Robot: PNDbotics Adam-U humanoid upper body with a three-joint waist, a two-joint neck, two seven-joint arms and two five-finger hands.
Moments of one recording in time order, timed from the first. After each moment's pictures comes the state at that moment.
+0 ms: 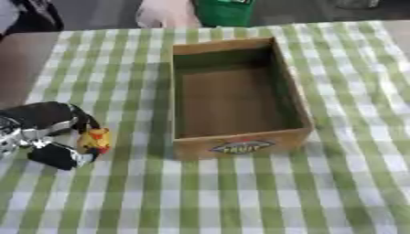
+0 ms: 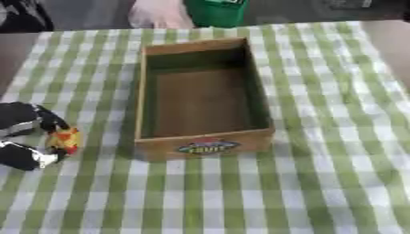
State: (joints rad) left arm -0.68 0.78 -0.46 -1.57 -0.77 0.06 -0.62; right arm -0.31 -0.62 -0.12 -1.99 -0.08 -0.20 -0.41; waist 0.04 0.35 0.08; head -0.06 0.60
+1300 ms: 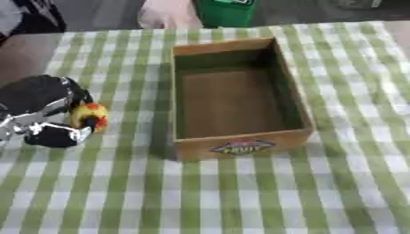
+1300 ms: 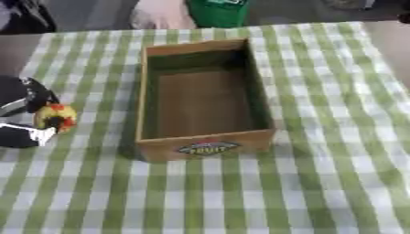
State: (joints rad) left arm -0.70 0.78 -0.38 -1.69 -0.81 0.08 -0.46; right arm -0.31 -0.61 -0.12 -1.99 -0.08 -0.19 -0.42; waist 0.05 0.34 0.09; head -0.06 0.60
